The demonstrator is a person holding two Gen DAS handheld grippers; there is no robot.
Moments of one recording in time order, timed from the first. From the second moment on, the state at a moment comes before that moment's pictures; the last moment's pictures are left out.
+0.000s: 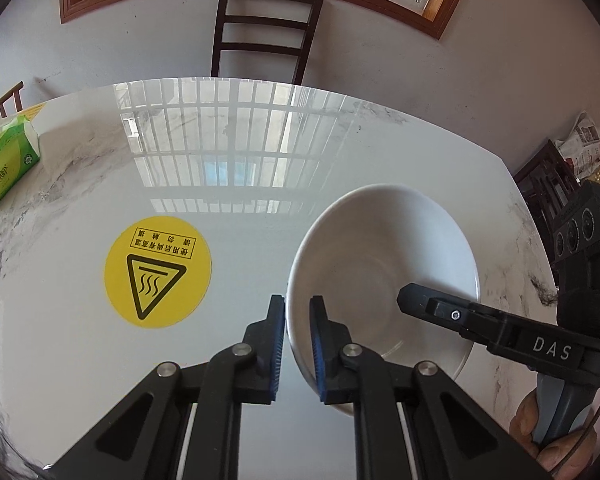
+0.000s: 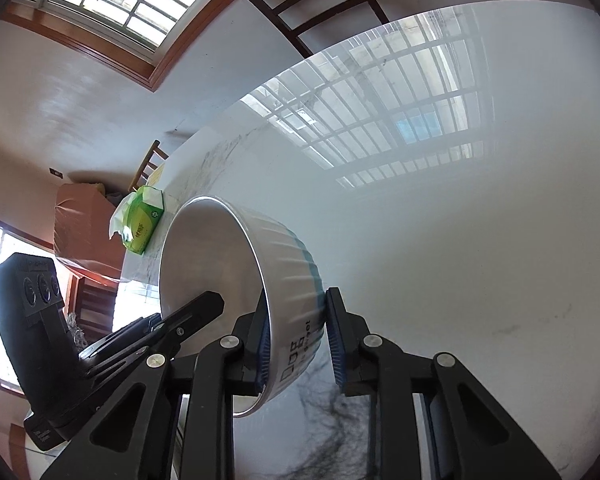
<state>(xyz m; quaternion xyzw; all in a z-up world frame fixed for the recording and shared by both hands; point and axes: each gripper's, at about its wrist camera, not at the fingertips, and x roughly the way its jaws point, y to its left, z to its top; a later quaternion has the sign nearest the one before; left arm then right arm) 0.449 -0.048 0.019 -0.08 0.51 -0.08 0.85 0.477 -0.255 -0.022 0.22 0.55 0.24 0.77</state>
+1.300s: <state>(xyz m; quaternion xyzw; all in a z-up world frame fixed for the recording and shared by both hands) 0.252 -0.071 0.101 -0.02 0.44 -0.10 0.89 0.302 -0.269 0.048 0.21 0.52 0.29 0.77</state>
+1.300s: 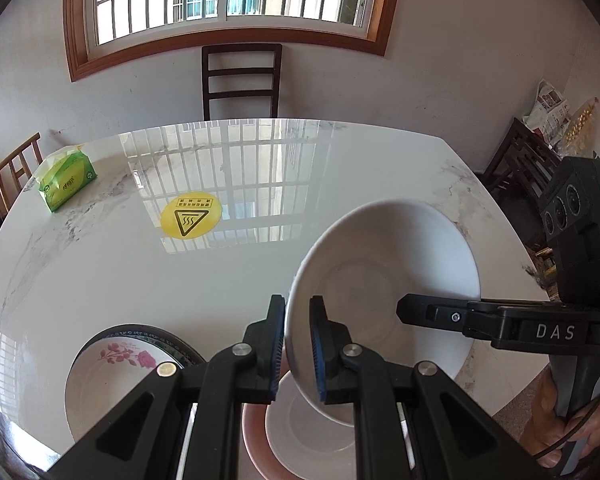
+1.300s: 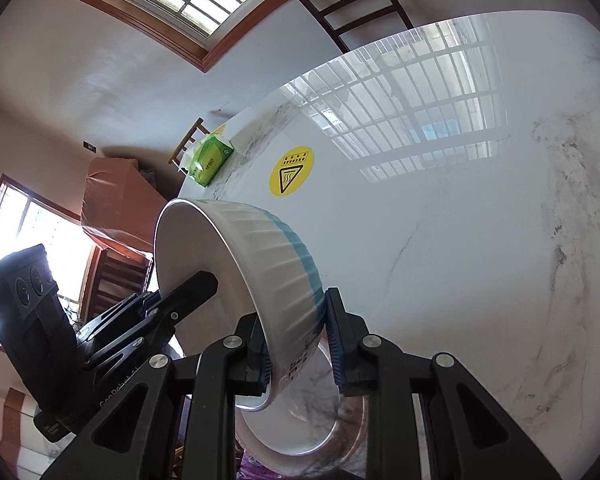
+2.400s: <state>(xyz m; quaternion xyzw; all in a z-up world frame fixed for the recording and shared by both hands) 0.193 -0.064 0.086 -0.02 0.45 -0.11 0.88 0.246 -0.260 0.033 0.19 0.54 0.28 0.77</state>
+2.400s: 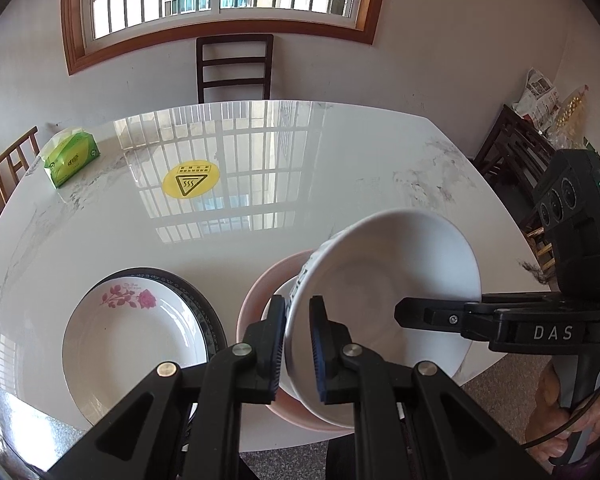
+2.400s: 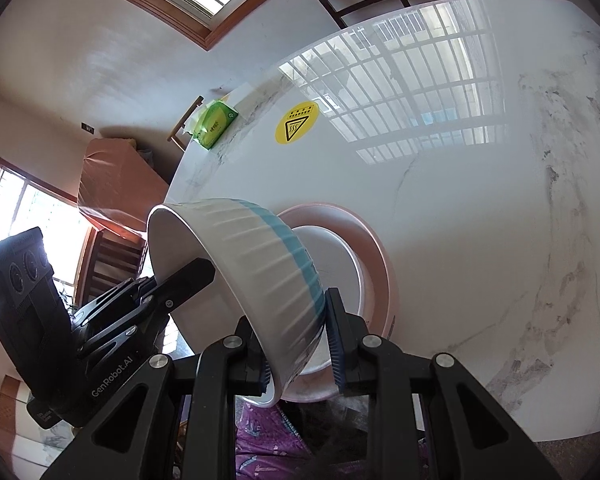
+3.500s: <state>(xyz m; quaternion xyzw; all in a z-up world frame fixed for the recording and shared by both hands) 0.189 -0.065 0.050 -0.02 0.50 -0.11 0.86 0.243 -0.228 0.027 0.14 0.56 0.26 0.77</state>
